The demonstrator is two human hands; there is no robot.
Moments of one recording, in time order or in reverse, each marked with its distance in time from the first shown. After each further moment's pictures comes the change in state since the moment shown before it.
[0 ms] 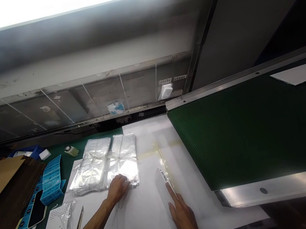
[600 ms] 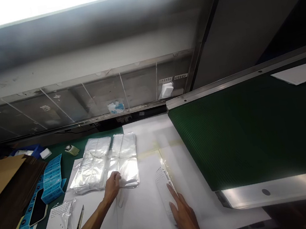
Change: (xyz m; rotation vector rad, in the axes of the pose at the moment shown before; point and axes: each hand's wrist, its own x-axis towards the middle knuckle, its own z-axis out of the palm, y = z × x) left_hand -0.004 0.000 -0.026 -0.726 0.225 -0.304; right_hand 0.000 0.008 -0.003 0.161 -0.009 0.048
